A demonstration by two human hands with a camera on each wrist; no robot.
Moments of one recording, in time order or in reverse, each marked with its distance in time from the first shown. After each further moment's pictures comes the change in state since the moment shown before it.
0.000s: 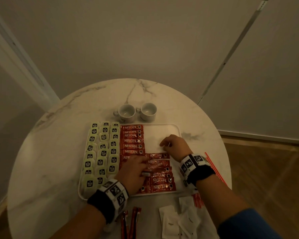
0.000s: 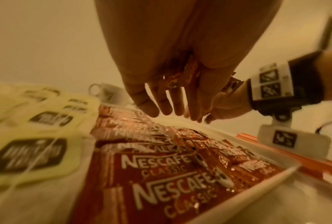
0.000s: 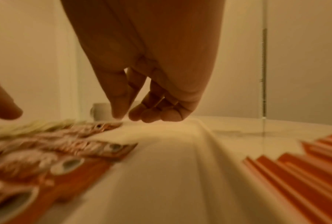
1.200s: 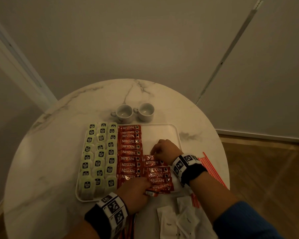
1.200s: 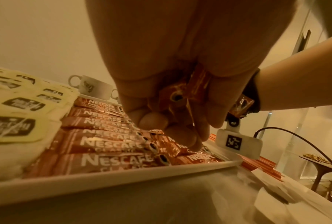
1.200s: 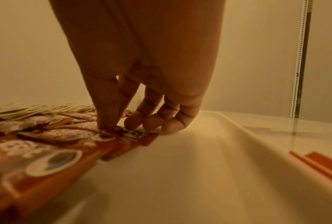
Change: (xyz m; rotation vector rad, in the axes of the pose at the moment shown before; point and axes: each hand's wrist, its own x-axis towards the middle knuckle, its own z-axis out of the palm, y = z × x) left_hand -0.027 0.017 0.015 -0.114 -0.241 0.050; right_hand 0.007 -0.004 0.020 -0.142 -0.195 -0.100
